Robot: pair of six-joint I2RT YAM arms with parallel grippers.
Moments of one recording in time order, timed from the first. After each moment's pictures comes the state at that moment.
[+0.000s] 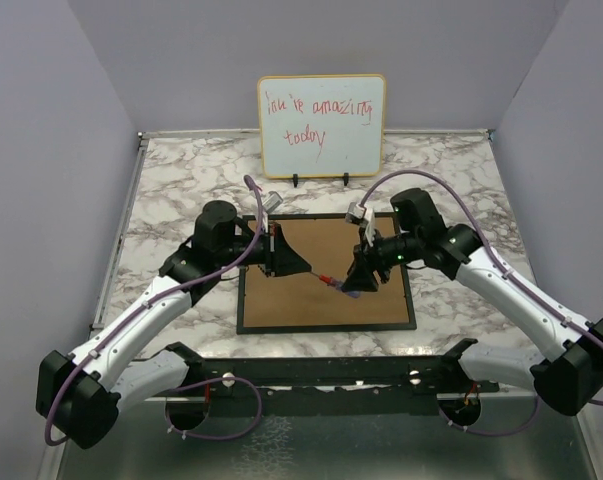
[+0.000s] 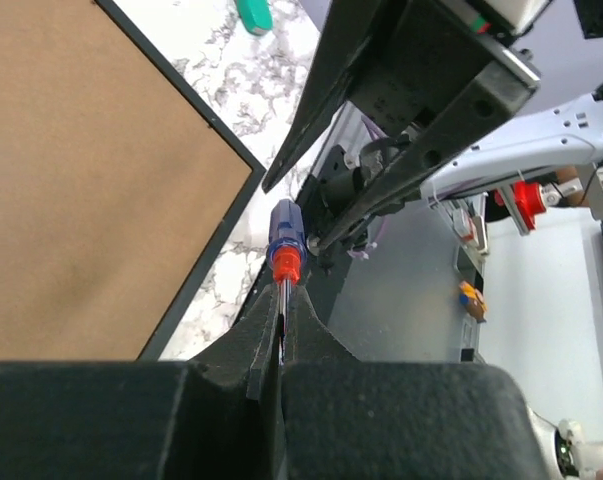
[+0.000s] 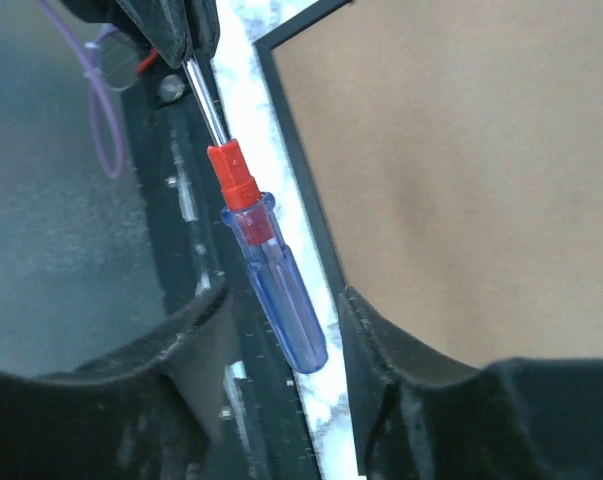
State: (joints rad) left arm -0.57 1.00 0.78 -0.11 0.80 -0.60; right arm 0.60 1.18 1.01 -0.68 -0.79 -0.19
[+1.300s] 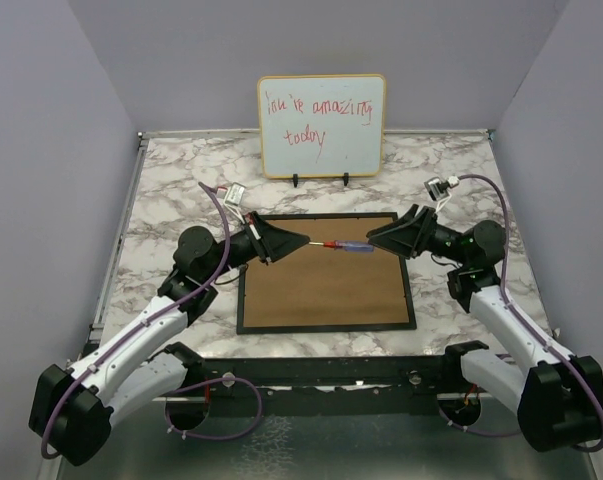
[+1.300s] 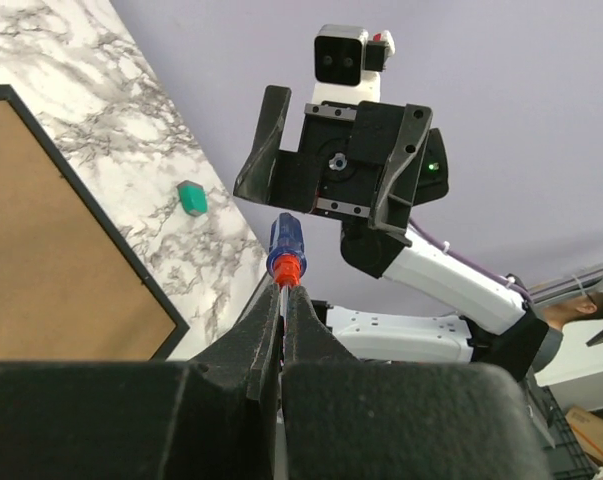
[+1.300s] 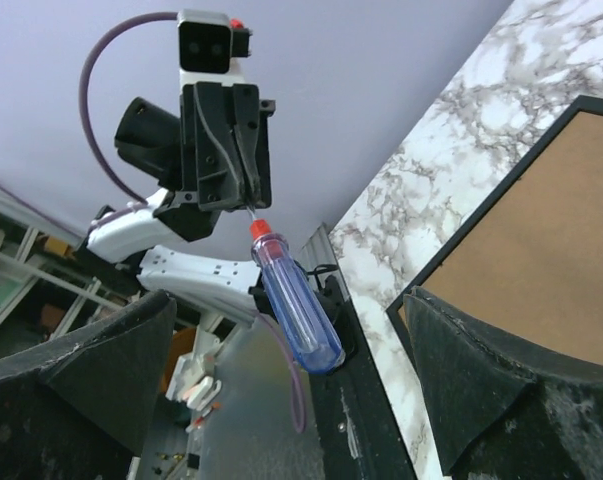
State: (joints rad) left arm -0.57 0.89 0.56 0.45 0.51 -1.07; right arm 0.17 0.98 0.48 0.77 -1.01 1.13
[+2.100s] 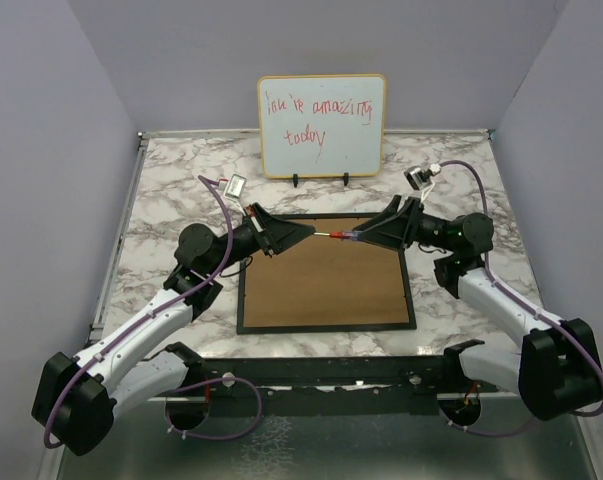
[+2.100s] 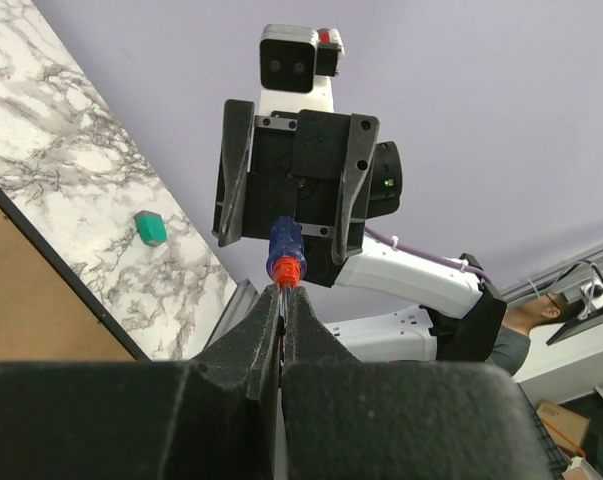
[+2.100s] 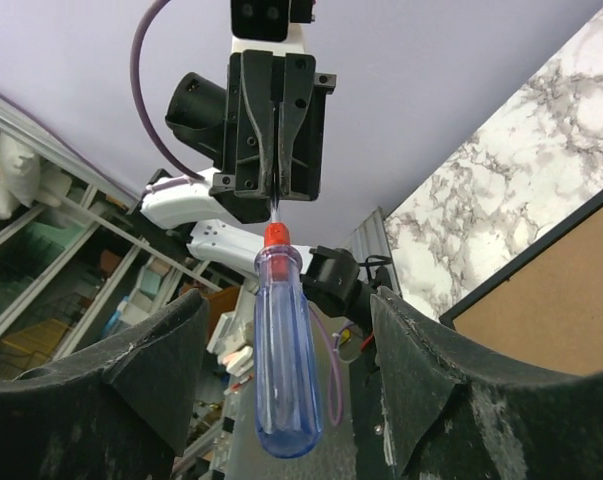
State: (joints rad) left arm -0.58 0.96 0.59 0.61 0.50 -1.14; right arm 0.28 1.14 0.56 1.03 -1.05 1.28
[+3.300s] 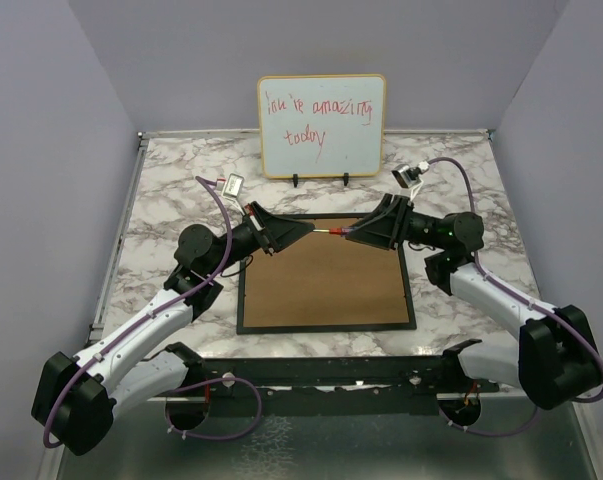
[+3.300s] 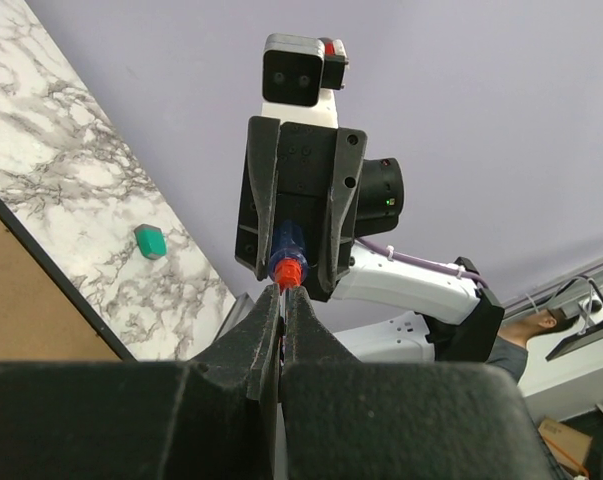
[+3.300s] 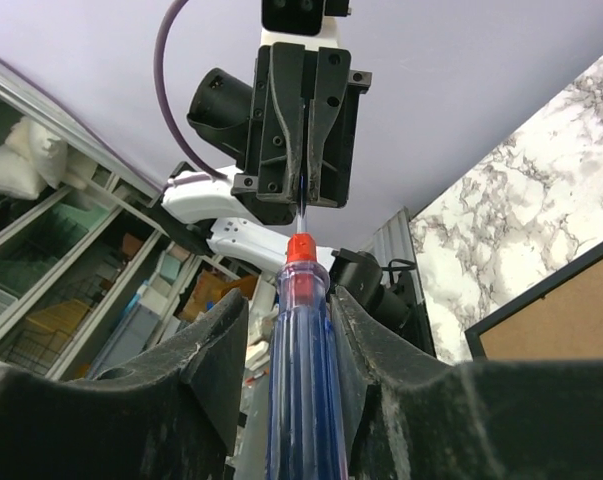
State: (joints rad) left arm -0.59 0.95 0.59 0.63 0.46 -1.15; right arm 0.36 1.21 0.60 1.11 -1.01 1.32
